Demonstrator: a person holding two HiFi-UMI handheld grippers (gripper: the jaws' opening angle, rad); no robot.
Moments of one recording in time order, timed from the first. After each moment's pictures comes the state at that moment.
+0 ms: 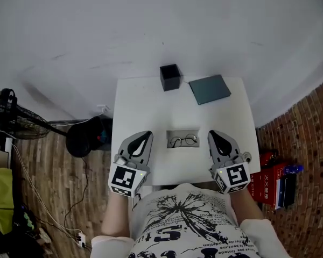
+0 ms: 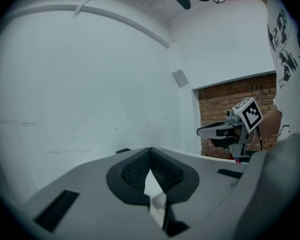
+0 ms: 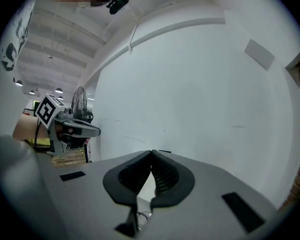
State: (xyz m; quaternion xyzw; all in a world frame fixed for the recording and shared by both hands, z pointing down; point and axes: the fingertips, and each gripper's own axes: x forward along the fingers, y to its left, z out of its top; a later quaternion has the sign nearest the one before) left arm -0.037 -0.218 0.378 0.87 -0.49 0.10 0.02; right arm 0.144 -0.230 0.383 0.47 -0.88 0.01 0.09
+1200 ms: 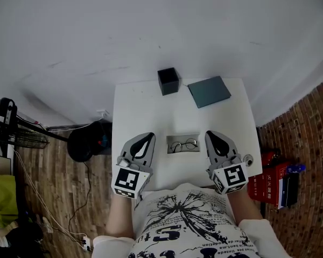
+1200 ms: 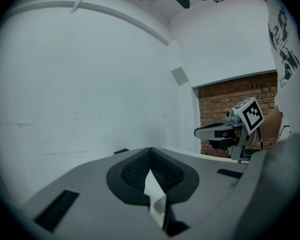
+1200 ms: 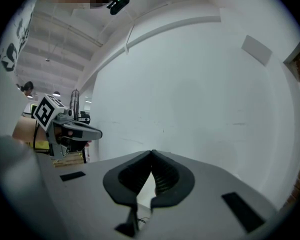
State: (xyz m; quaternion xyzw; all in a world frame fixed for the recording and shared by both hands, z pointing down) left arm -0.027 -0.247 0.381 0.87 -0.48 0.11 0.03; right arm 0.139 -0.256 0.385 0.47 -0.88 0.02 0.07
